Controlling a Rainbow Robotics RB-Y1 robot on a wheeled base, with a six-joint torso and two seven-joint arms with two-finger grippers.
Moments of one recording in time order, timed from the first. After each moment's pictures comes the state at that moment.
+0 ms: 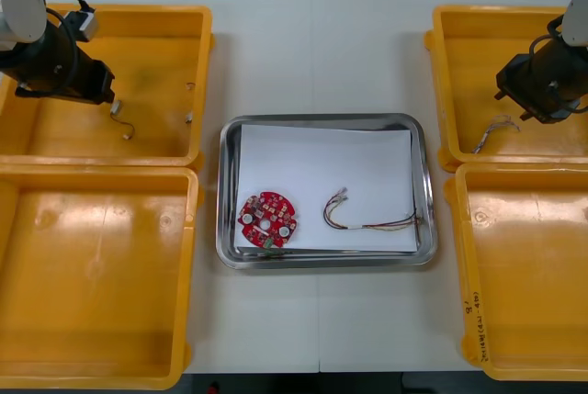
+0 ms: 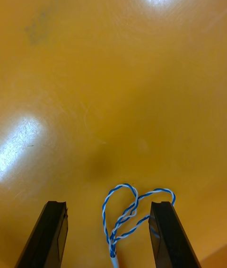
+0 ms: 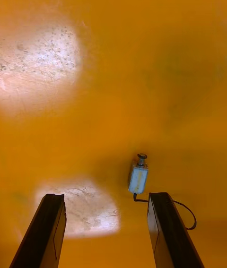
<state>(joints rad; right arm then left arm) -0.90 -0.57 -0.10 -0.97 -0.43 1.40 0.87 -0.88 0.71 -0.16 -1.09 0.68 1.38 -1.63</state>
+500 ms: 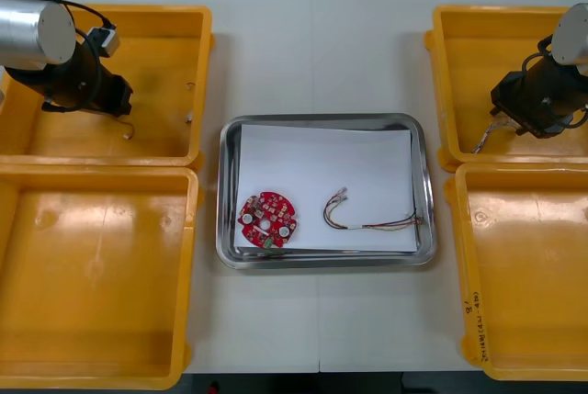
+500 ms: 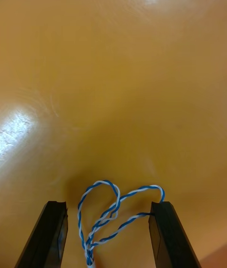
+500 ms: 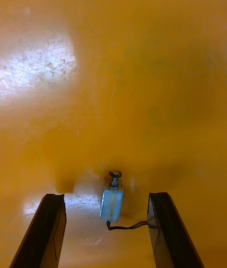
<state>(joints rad) -0.86 -0.56 -0.08 -0.97 -0.44 1.39 0.87 -0.88 0.67 -0.23 -1.03 0.68 1.30 -1.63</state>
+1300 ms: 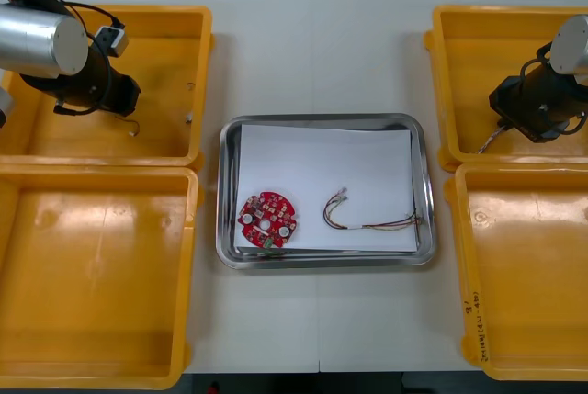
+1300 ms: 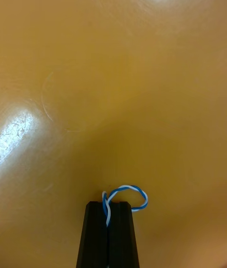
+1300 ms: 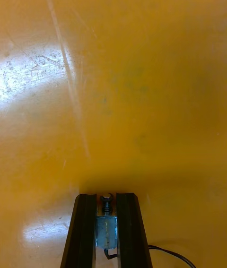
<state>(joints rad) -0.83 -0.56 -0.08 -0.97 -0.46 1.34 0.87 -0.88 0.67 -0.28 -1.02 0.68 1.19 -1.63</state>
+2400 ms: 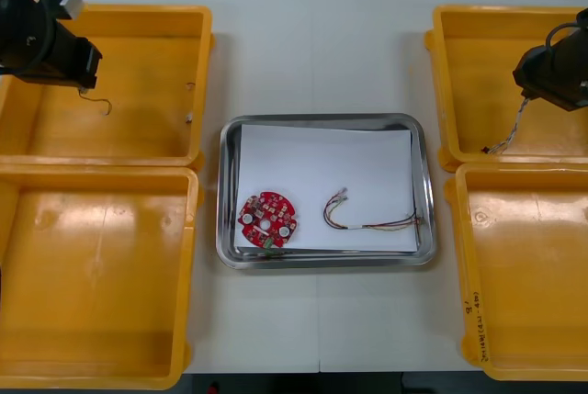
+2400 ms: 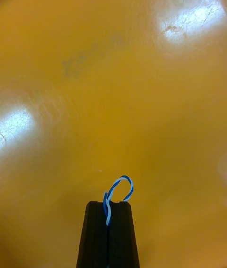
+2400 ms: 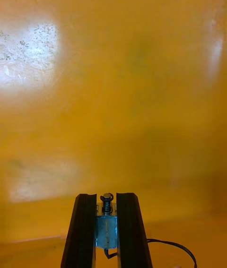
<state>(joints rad) -0.89 -0.60 -0.16 -0.96 -0.46 1.32 1.19 -0.88 0.67 0.04 -1.25 0.64 1.62 -1.63</state>
